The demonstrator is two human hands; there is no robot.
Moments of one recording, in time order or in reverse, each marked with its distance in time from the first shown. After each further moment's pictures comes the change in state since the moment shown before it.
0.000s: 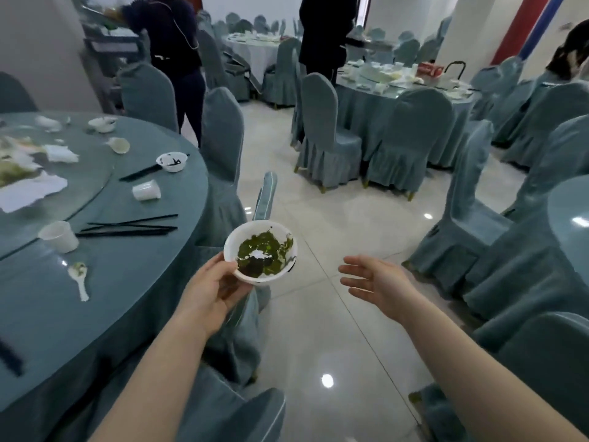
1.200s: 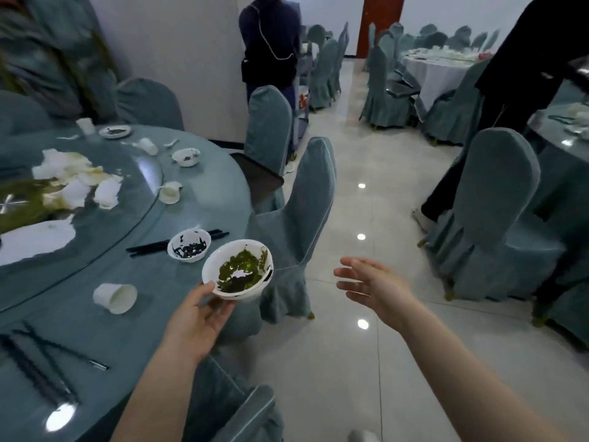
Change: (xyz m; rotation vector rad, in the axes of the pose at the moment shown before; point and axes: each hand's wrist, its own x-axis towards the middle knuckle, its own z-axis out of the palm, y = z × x) left_hand 0.517 0.164 0.152 -0.500 0.621 0.151; right_hand 0.662 -0.300 0.155 -0.245 -0.628 -0.037
